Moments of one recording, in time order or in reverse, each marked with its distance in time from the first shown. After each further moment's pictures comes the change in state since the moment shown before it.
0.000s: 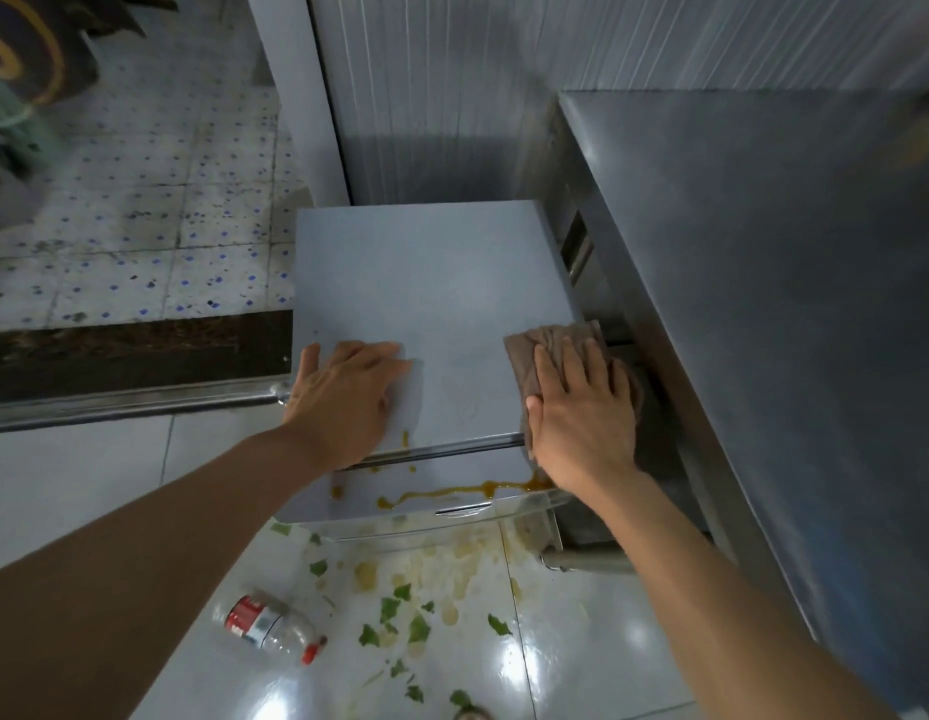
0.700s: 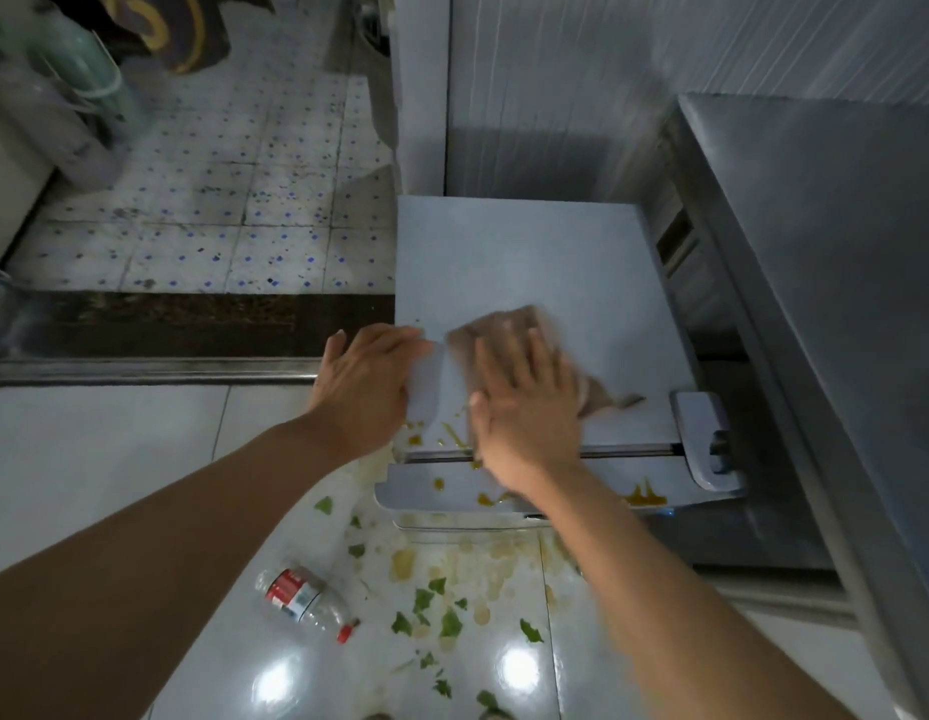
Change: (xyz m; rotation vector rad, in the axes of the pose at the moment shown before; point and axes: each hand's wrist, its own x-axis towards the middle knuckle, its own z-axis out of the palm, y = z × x) left_hand -0.029 -0.062 -0.012 -0.135 0.058 -0.091; right_hand 0.017 -0.133 0.007 0.216 0.072 -0.191
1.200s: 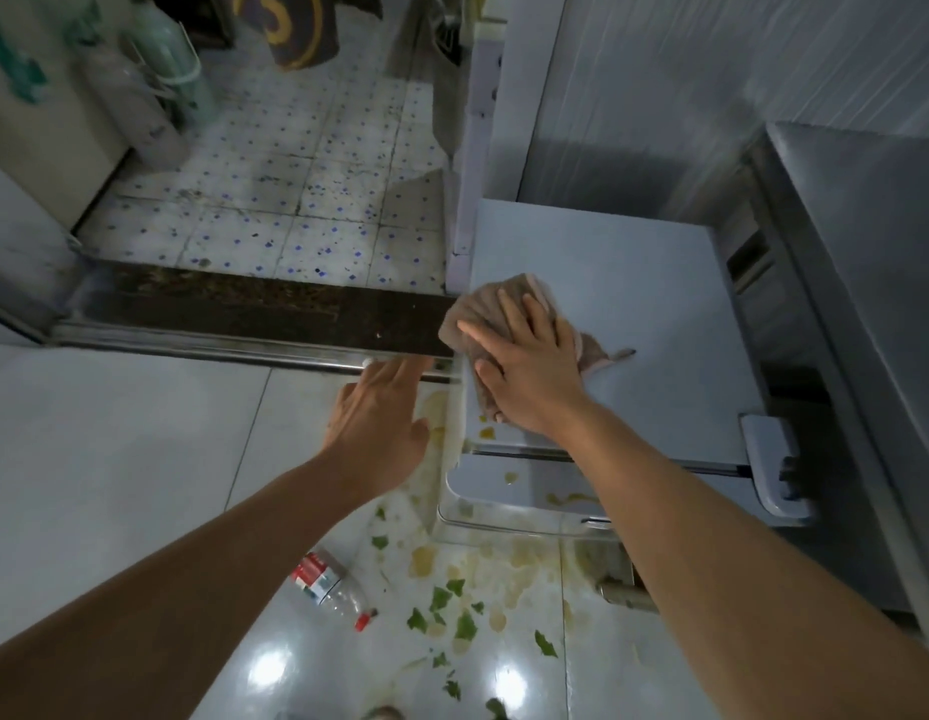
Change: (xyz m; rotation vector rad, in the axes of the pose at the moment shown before) left_hand -0.061 -0.023 -0.006 -0.229 0.052 -0.227; right_hand 0.056 -0.036 0.000 0.000 -0.103 -0.247
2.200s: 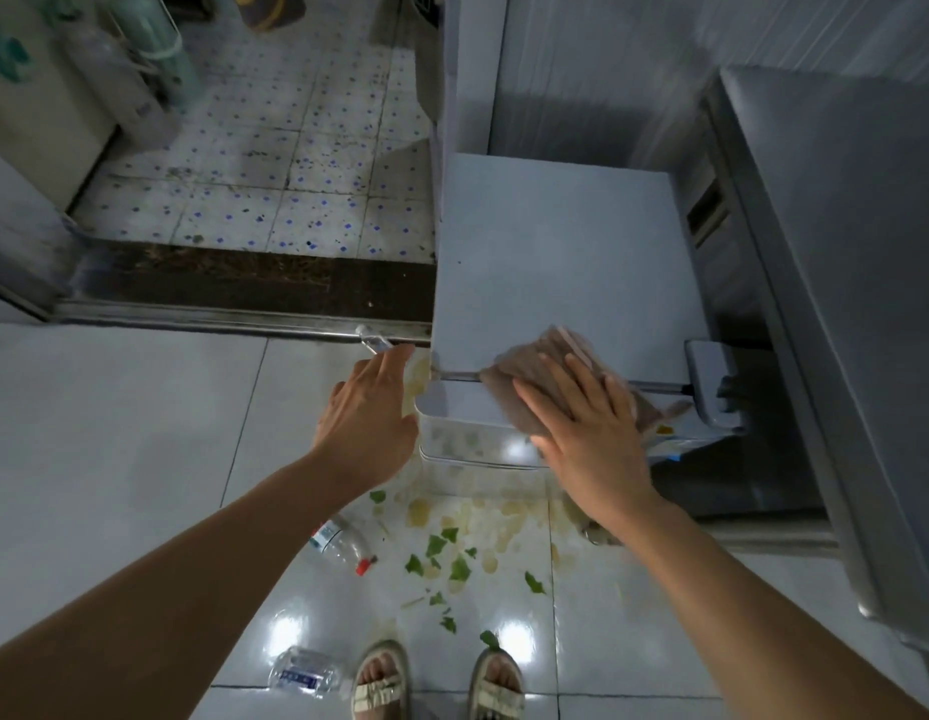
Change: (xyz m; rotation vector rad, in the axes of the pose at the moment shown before) left_hand -0.057 0.024 0.022 0.023 -0.026 -0.033; right_hand -0.162 0.037 0.018 -0.128 0.156 -0.042
